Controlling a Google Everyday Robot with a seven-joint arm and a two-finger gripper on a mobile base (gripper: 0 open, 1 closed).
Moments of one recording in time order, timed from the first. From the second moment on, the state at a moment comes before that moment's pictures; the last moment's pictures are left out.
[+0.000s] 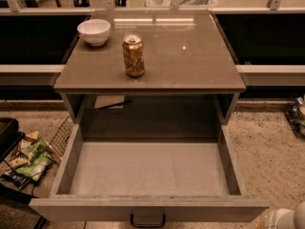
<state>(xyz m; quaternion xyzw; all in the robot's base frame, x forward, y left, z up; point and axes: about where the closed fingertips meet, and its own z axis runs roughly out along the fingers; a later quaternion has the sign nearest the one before) 0.245 -0.253 0.668 -0.54 0.84 -0.03 0.08</state>
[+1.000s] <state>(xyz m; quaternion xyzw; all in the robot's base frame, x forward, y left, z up) 0.242 -0.221 0.624 -0.56 0.83 0.02 0.08</state>
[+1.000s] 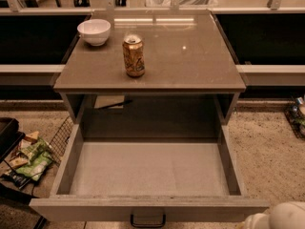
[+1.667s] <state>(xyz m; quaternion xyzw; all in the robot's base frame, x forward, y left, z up) 0.267 -0.138 0.531 -0.60 0.78 0.12 0.11</state>
